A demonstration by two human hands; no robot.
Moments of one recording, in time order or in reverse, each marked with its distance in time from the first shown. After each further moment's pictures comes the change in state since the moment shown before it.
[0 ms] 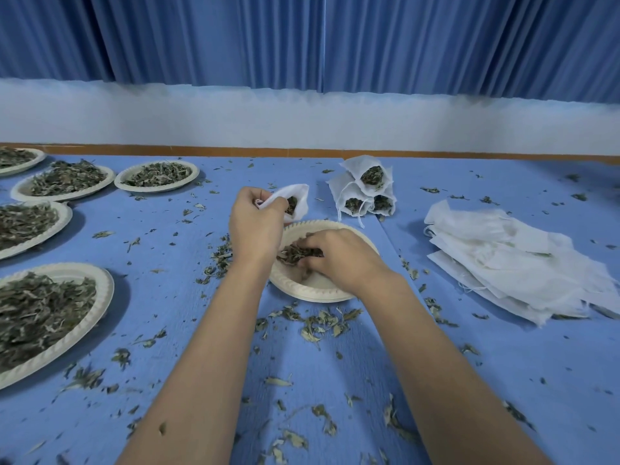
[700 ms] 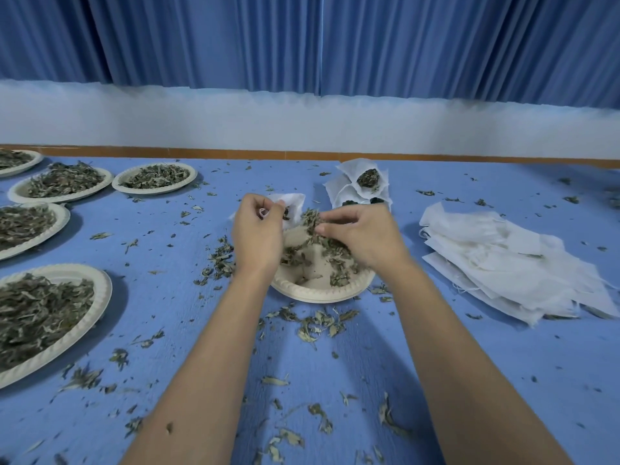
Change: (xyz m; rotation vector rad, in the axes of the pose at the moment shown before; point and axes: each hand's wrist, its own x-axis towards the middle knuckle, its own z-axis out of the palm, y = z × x) left_hand -0.005 -0.013 0.003 0.073 -0.014 0.104; right_hand -0.016 0.006 -0.031 0.738 0.364 0.213
